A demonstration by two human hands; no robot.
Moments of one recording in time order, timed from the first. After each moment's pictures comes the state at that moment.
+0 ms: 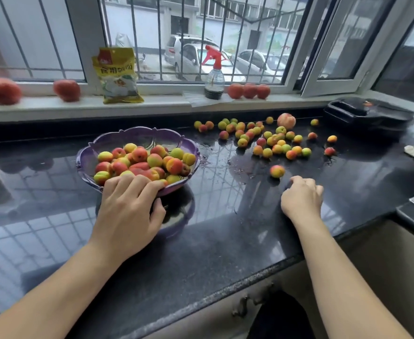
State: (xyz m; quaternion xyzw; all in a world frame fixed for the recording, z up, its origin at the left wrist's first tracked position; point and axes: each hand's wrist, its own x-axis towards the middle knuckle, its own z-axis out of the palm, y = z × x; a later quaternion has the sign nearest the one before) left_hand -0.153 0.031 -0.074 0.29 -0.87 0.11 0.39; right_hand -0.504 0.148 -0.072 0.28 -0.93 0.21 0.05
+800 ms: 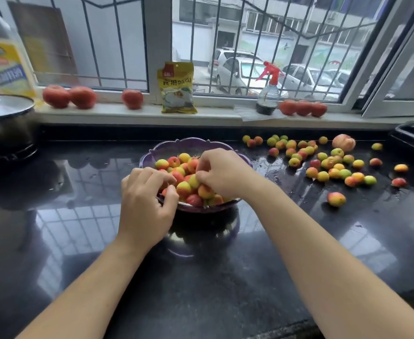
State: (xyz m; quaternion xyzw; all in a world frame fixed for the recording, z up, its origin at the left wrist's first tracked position) left_hand -0.114 -0.008 -0.065 0.39 -0.75 -0.05 0.53; right_hand -0.294 0.002 0.023 0.70 -0.69 0.18 -0.07
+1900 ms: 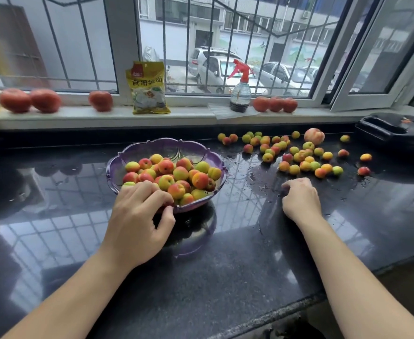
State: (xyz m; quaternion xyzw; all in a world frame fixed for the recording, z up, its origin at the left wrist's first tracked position) left_hand -0.136 0.014 -0.071 0.30 -0.83 0.01 0.47; right_hand -0.487 0.079 -0.059 0.38 -0.90 0.21 0.01
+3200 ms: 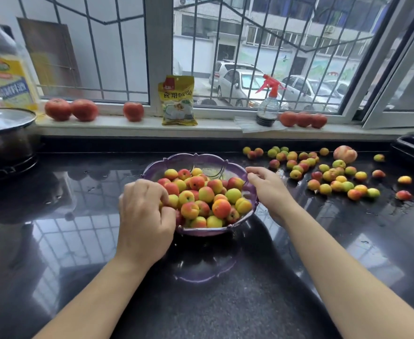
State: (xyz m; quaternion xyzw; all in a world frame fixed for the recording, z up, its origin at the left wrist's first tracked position) left_hand -0.119 -0.010 -0.067 0.44 -0.74 -0.05 0.50; right_hand -0.392 -0.008 -0.030 0.45 -0.69 0.49 -0.27
